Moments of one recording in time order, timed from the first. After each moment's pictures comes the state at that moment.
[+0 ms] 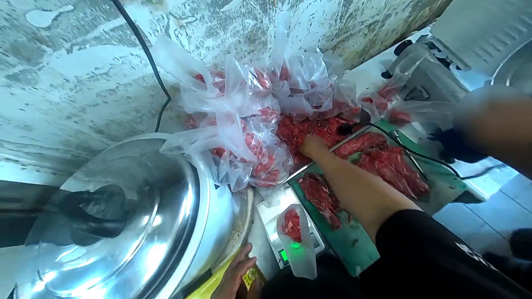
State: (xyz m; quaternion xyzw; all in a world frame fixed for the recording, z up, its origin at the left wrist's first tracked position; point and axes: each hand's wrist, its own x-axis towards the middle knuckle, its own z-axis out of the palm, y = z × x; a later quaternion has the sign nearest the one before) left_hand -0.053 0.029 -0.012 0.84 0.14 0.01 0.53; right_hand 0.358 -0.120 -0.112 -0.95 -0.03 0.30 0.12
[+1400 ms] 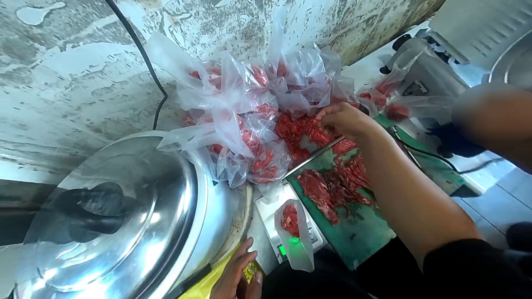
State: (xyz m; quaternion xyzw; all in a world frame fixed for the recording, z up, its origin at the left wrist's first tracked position) left_hand -0.053 0.022 -0.010 0.84 0.14 0.02 0.53; right_hand 0.366 -0.202 -0.011 -0.76 -0.10 0.28 0.58
